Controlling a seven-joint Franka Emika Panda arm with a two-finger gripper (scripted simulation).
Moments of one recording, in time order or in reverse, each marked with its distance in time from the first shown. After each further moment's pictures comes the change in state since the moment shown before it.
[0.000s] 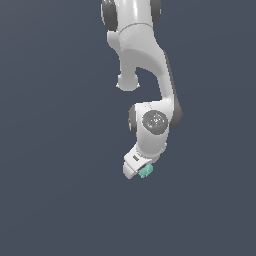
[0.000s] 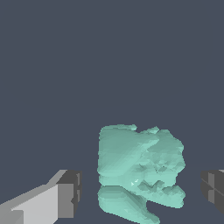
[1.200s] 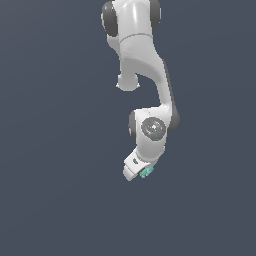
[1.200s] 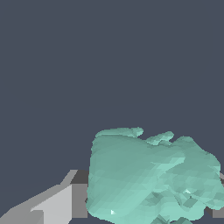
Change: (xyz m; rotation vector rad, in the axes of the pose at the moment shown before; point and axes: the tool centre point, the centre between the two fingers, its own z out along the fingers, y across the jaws) arm 0.000 -0.001 0.028 0.001 -0.001 -0.002
